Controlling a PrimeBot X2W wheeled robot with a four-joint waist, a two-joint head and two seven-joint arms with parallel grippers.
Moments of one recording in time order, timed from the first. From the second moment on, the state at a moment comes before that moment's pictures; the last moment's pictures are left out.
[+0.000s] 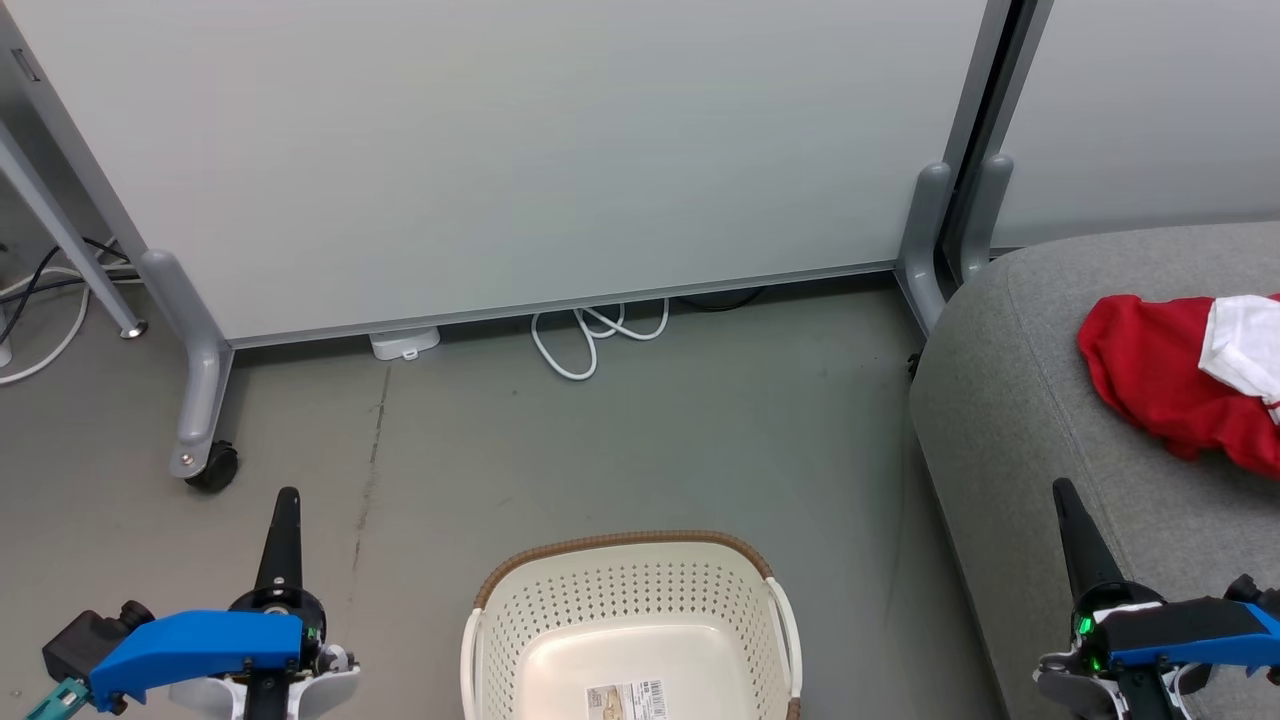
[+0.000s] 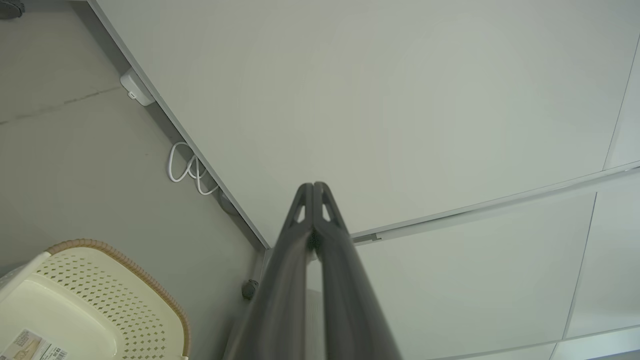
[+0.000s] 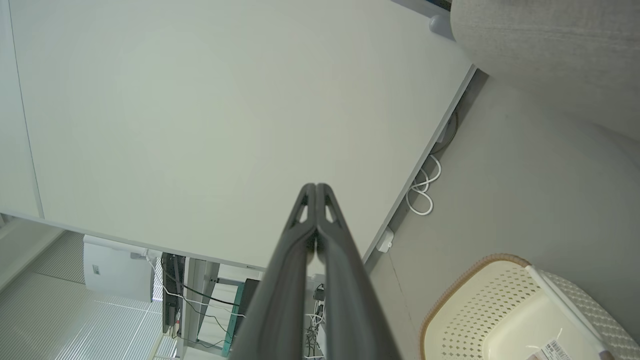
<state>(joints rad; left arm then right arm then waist) -0.08 0.05 0.08 0.26 -1.28 -0.12 0.03 -0.08 -0.06 -0.09 0.25 1.29 0.13 0.03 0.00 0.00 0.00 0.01</state>
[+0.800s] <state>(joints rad) -0.09 0.05 0.10 0.25 -1.47 -0.12 0.08 -0.10 -0.06 -0.10 0.25 1.48 0.13 0.08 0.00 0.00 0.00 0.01</state>
